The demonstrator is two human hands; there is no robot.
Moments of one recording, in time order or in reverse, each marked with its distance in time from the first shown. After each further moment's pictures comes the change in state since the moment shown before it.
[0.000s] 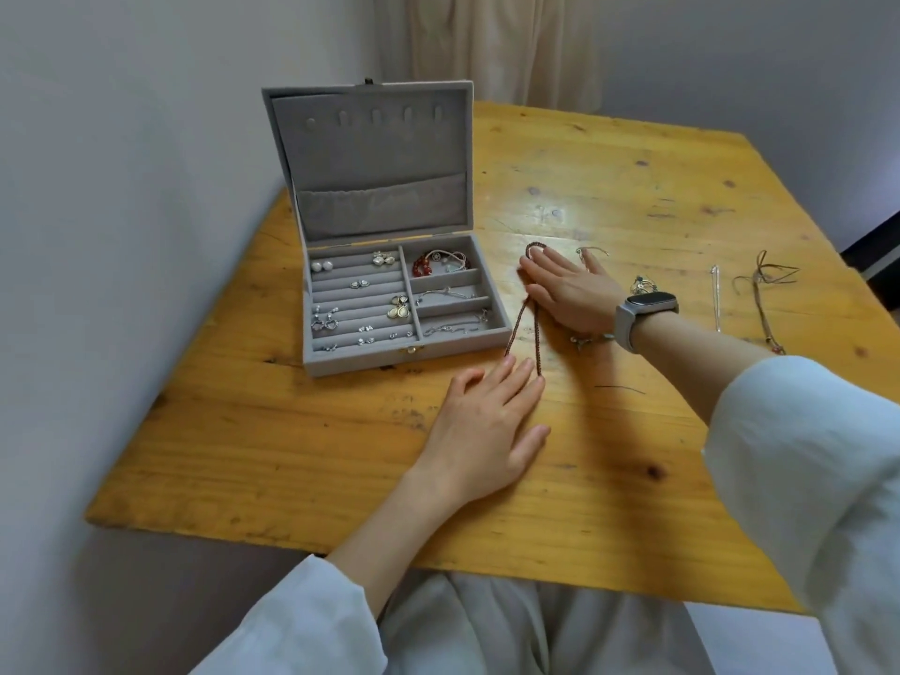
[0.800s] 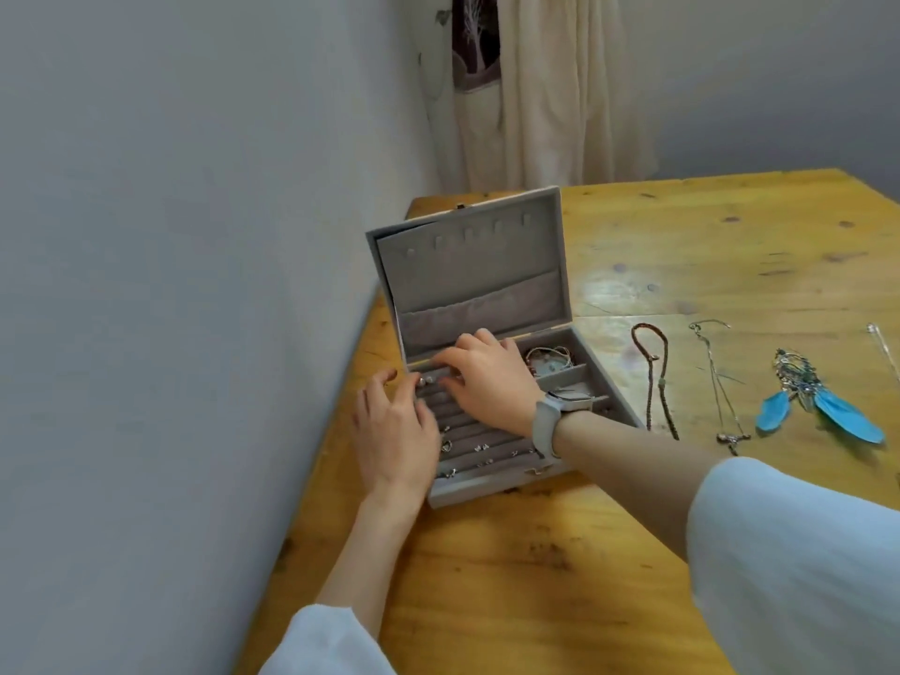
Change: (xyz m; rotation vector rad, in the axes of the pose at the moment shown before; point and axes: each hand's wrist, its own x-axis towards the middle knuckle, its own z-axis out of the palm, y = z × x) left_hand 0.007 -0.162 -0.084 0.172 0.403 -0.657; right_hand 0.076 -0.192 -0.025 0.303 0.378 -0.172
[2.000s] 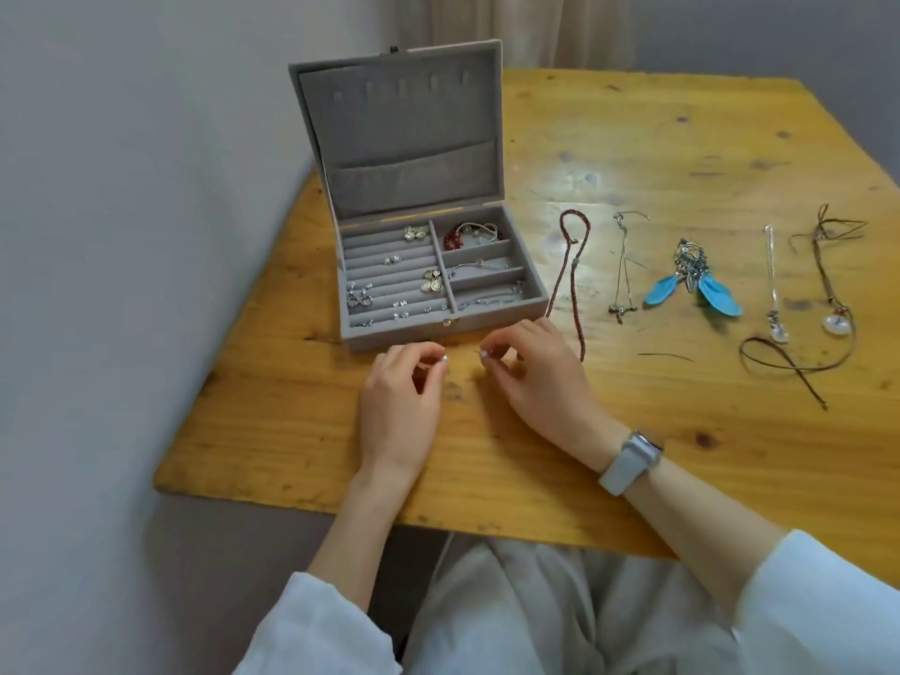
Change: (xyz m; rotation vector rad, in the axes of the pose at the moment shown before) left_hand -0.125 0.060 -0.011 -0.413 -0.133 0.020; right_hand -0.182 0.033 -0.015 0.281 0.250 0.090
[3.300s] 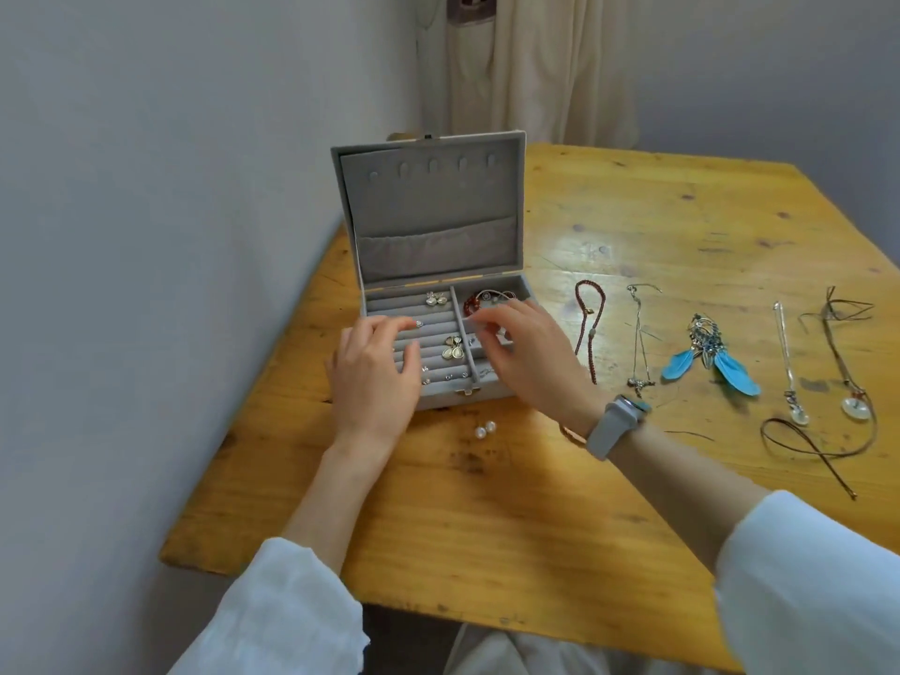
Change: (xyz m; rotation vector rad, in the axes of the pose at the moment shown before) left_hand 0.078 -0.011 -0.028 0.176 0.113 0.035; right_hand 0.088 -0.009 0.000 -0.041 -0.002 -0.080
